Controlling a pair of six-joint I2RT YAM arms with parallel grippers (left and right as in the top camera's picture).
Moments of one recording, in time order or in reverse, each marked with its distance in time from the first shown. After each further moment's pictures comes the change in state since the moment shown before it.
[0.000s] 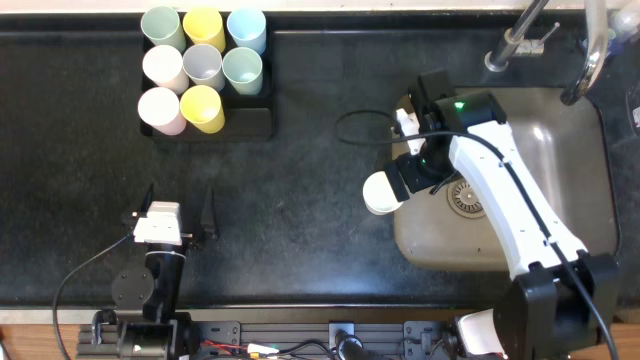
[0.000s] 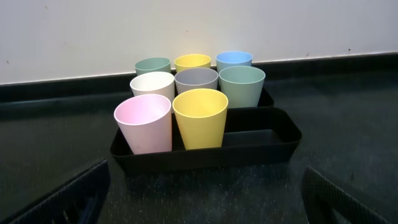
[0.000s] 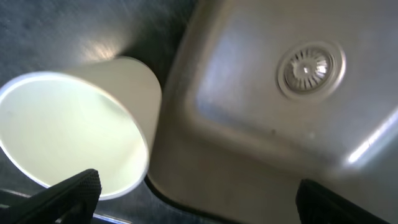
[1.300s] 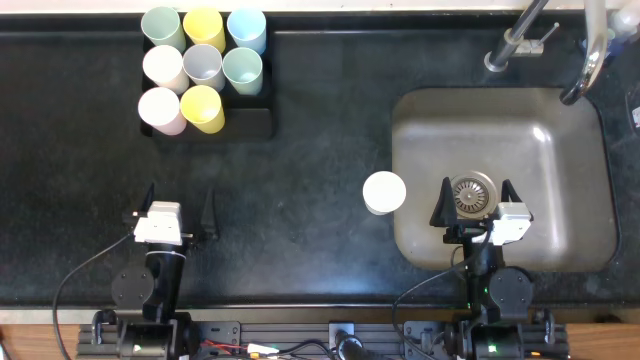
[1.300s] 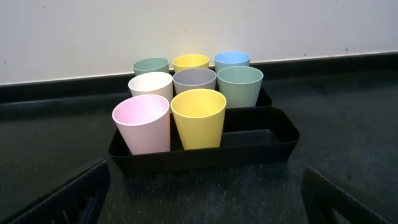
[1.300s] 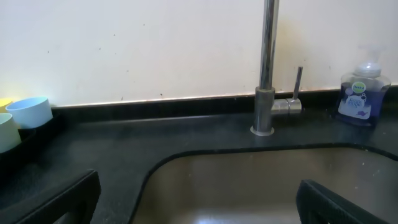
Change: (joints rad) left arm 0.000 0.002 0.001 0.000 0.007 0.000; right arm -0.238 -1.632 -1.324 1.276 0.047 0.244
